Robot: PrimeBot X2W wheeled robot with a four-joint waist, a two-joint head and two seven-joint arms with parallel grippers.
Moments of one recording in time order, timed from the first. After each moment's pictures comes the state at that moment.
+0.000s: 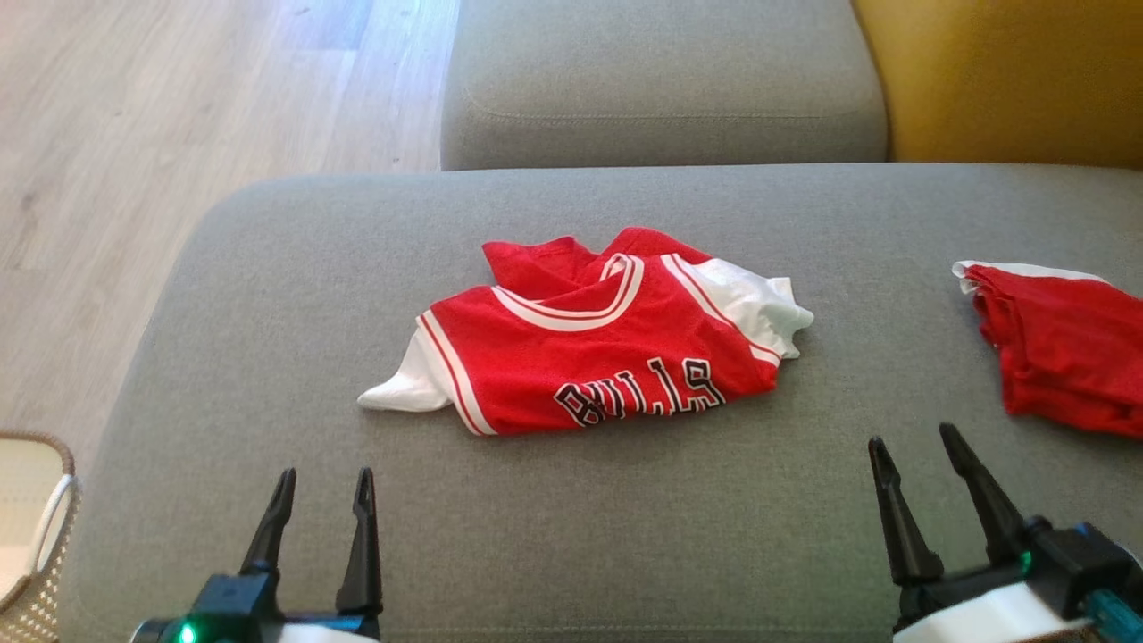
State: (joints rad) left arm 0.22 0.25 -0.37 -0.09 -0.26 0.28 -0.25; right arm 0.18 -0.04 -0.06 -0.01 0.10 0.13 -0.25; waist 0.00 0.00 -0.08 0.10
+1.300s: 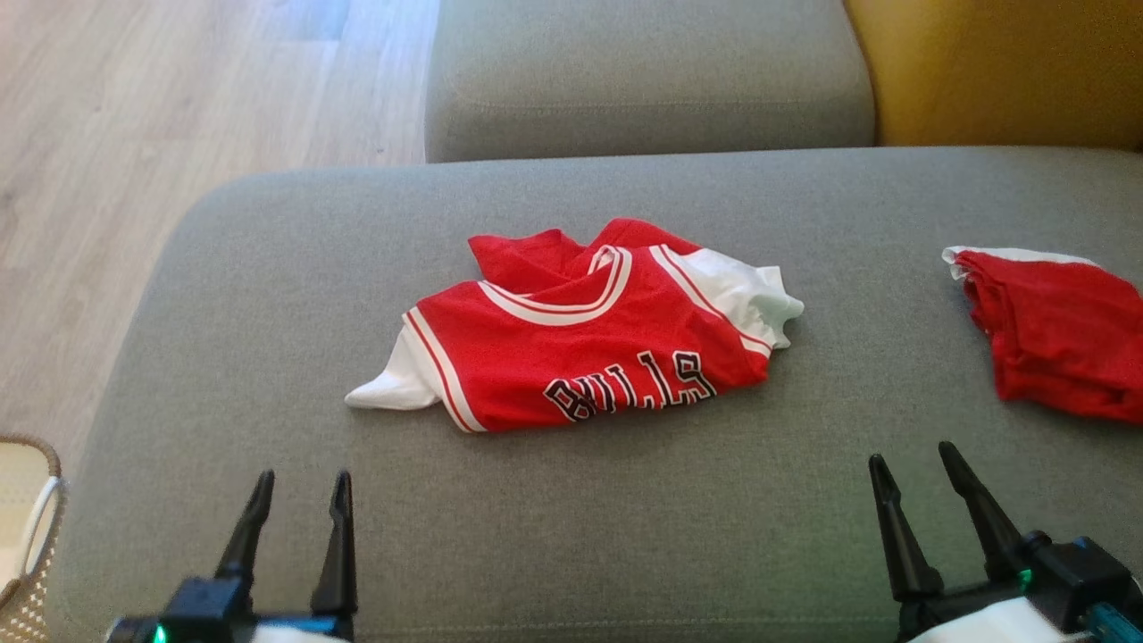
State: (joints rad) left arm 0.27 0.09 -0.13 -0.05 -0.10 0.04 -0.25; right arm 0.22 -0.04 -0.06 0.00 0.12 0.13 -0.25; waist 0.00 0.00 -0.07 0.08
